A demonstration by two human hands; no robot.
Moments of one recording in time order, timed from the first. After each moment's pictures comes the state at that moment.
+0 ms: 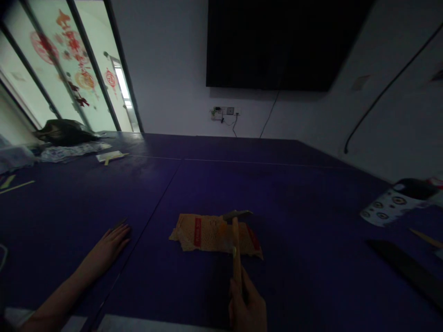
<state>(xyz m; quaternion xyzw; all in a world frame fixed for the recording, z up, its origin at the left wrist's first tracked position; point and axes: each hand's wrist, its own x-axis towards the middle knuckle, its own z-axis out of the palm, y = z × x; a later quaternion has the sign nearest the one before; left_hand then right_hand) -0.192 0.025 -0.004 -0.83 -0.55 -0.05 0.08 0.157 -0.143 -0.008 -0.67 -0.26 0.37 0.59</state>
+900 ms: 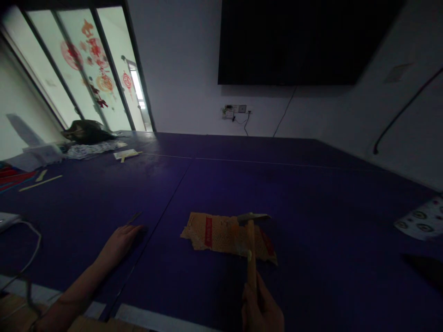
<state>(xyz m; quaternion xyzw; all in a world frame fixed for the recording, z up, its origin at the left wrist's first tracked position) -0.190 0.019 0.011 -0.83 -0.54 -0.12 0.03 0.163 -0.144 -0.014 -0.69 -0.22 0.40 0.56</state>
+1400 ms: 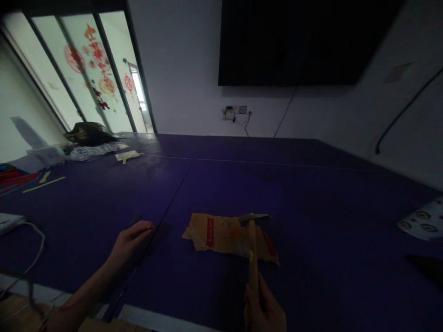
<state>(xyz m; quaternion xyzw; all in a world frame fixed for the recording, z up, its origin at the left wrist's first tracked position) -0.140 0.001 0.043 -0.66 -0.51 -0.45 -0.31 0.167 -0.145 -0.013 -0.71 -0.25 0.39 0.53</state>
